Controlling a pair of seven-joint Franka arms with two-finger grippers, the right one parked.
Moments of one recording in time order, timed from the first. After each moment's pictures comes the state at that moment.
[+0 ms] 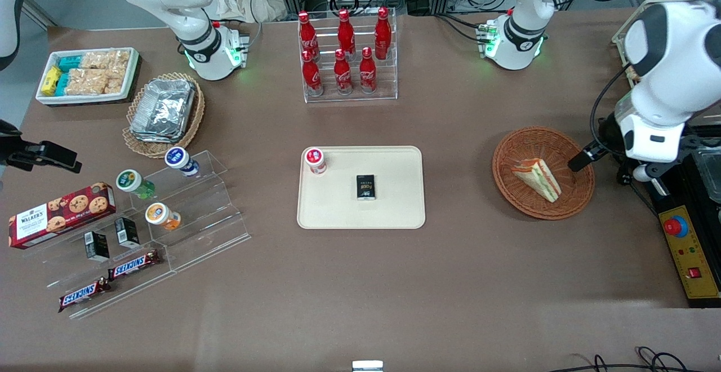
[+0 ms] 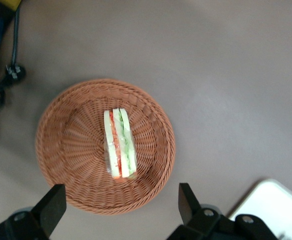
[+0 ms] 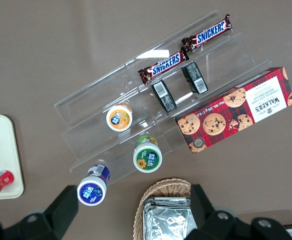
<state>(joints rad) -0.02 -0.09 -0.04 -2.11 0.01 2.06 -0.75</state>
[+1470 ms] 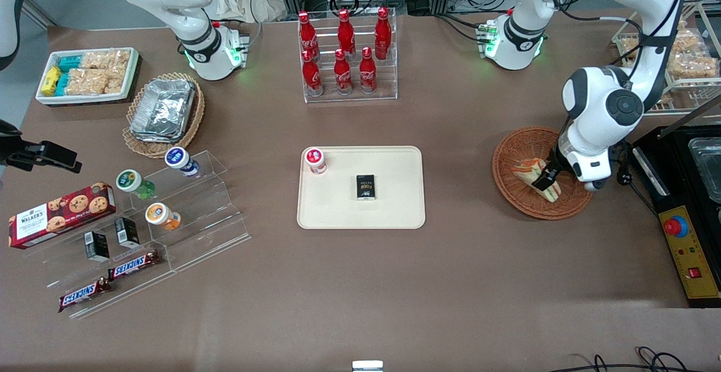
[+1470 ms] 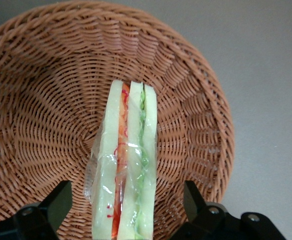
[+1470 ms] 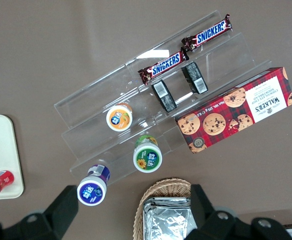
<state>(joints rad) 0.00 0.11 -0.05 -2.42 0.00 2.54 -0.99</state>
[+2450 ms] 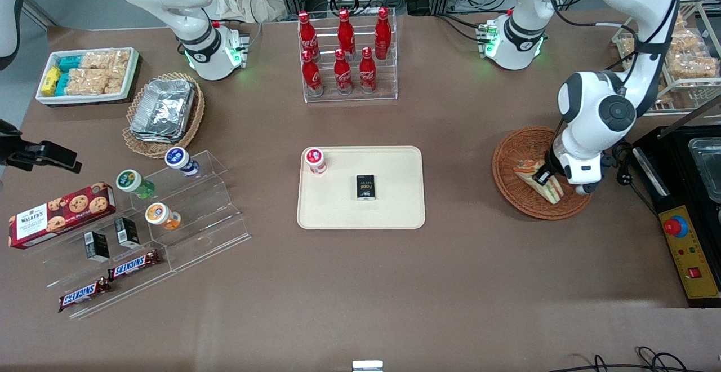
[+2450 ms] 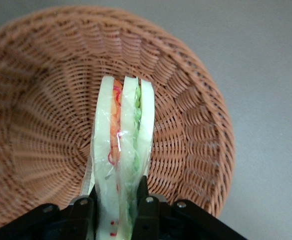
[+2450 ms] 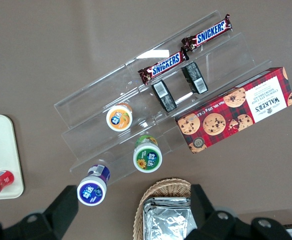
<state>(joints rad) -0.01 0.11 -0.05 -2.36 0.00 2.46 -0.86</state>
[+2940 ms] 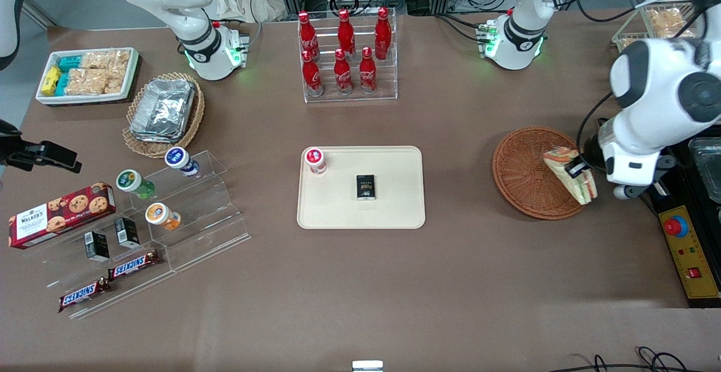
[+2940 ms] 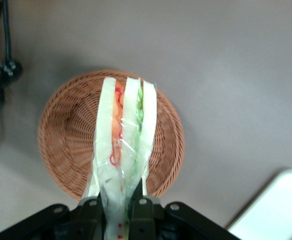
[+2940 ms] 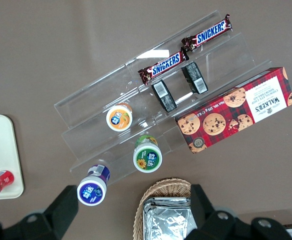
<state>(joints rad) -0.01 0.05 -0.06 -1.90 0.01 1.86 -0.56</state>
